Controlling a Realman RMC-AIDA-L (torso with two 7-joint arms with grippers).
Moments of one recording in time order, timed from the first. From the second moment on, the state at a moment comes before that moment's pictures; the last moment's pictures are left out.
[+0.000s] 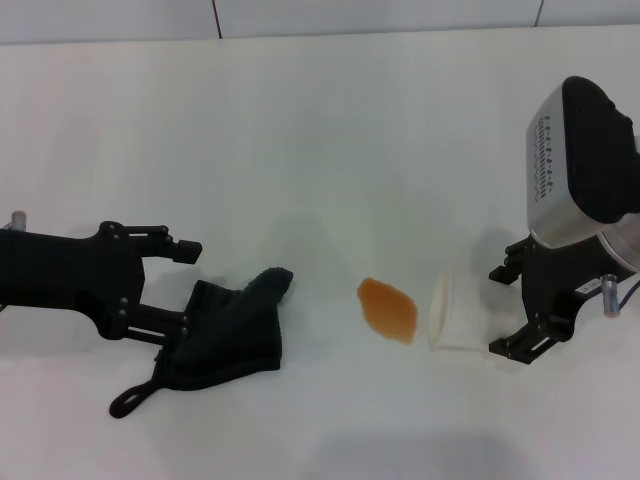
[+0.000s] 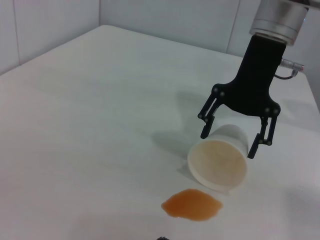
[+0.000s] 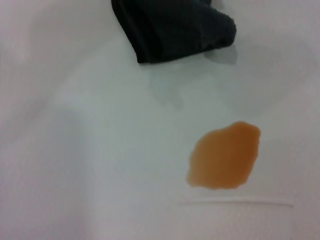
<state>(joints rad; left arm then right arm) -0.48 -2.06 0.78 0.99 2.20 1.81 -1.50 0.48 2.02 -1.58 -1.49 -2.44 -1.58 2.10</state>
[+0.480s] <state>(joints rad) -0.48 -2.06 0.78 0.99 2.20 1.81 -1.50 0.48 2.02 -1.57 -1.46 -2.44 -1.55 2.10</state>
